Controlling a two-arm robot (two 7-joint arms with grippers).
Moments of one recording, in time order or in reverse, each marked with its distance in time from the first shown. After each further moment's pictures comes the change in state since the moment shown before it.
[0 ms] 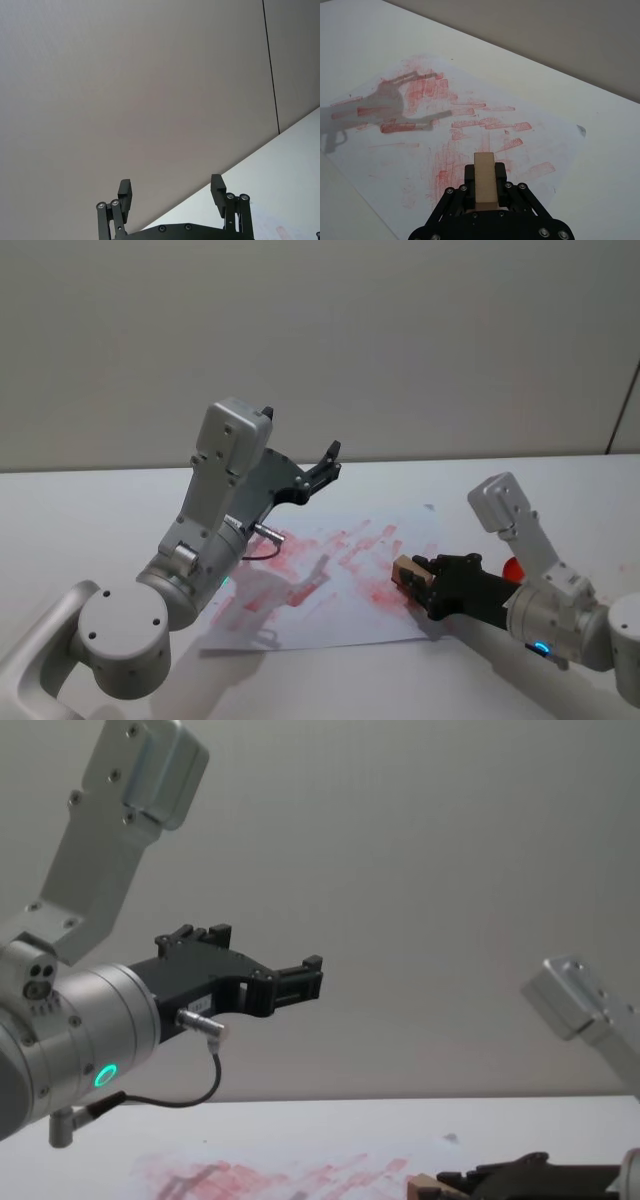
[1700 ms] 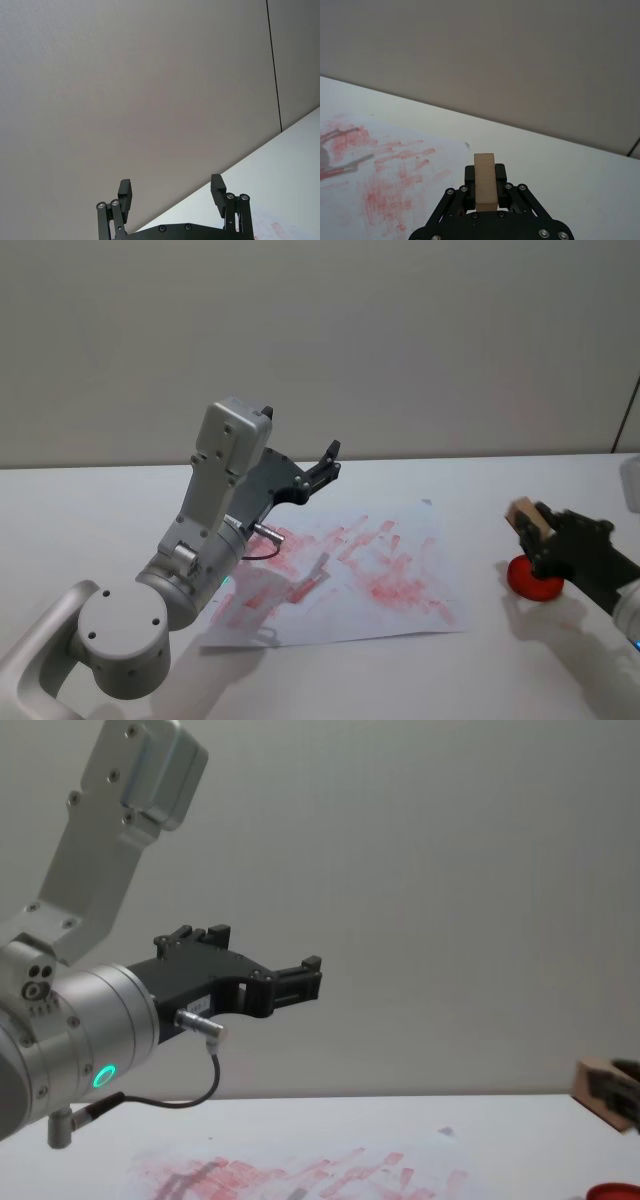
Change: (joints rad) left arm 0.000 0.000 0.000 0.000 0.000 0.000 0.000; right arm -0.234 0.166 0.104 -0.353 0.206 -0.074 -0.386
